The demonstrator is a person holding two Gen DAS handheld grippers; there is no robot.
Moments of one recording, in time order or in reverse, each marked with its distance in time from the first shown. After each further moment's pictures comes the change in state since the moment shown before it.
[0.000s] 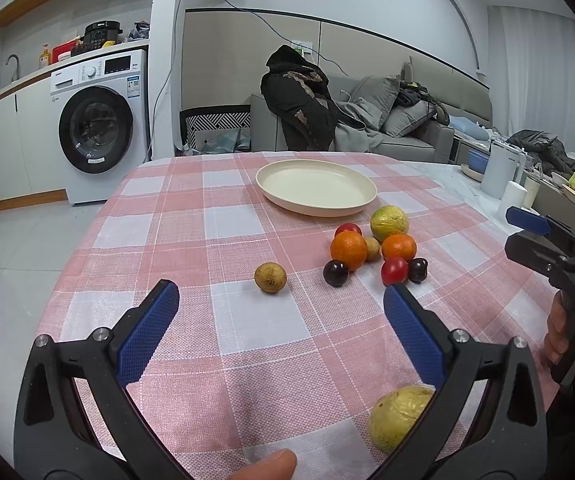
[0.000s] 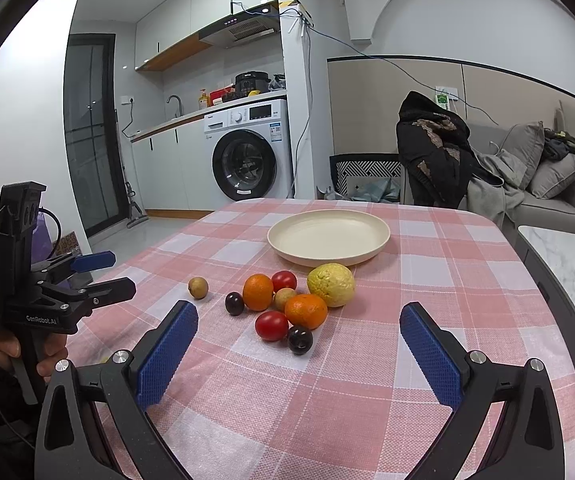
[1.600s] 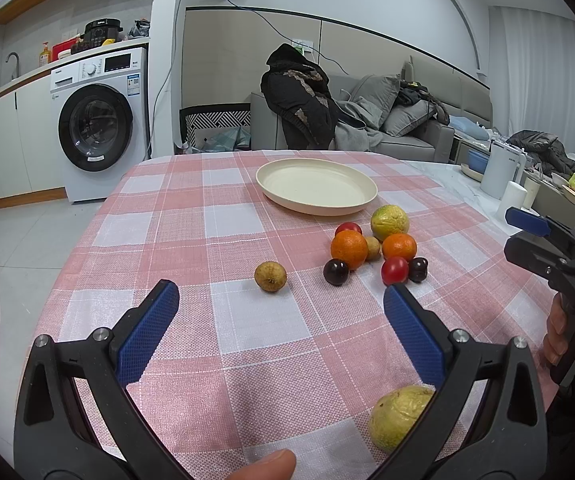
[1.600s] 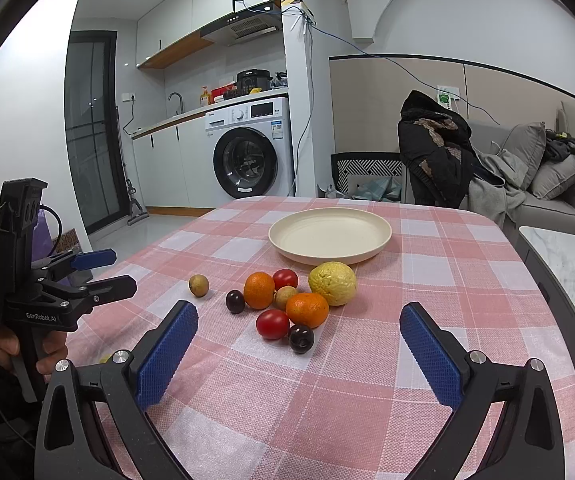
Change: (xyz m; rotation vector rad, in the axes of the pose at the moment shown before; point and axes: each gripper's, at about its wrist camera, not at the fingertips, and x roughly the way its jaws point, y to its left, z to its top) left arm 0.000 -0.001 -0.001 -0.002 0.003 0.000; right arm 0.000 0.001 -0.001 -0.002 0.002 0.002
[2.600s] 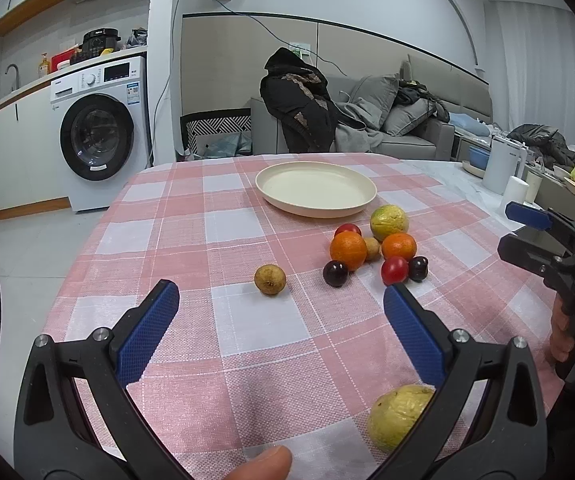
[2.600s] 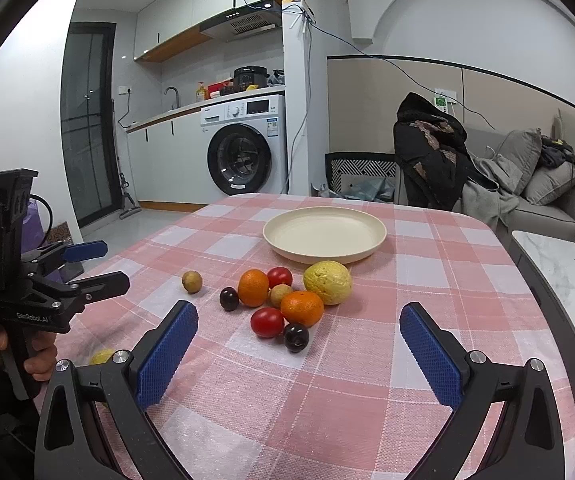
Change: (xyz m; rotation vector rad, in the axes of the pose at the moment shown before) left arm -0.005 -0.006 -0.001 0.031 -0.009 0.013; right arm 0.003 0.001 -0.002 -0.020 0.013 -0.036
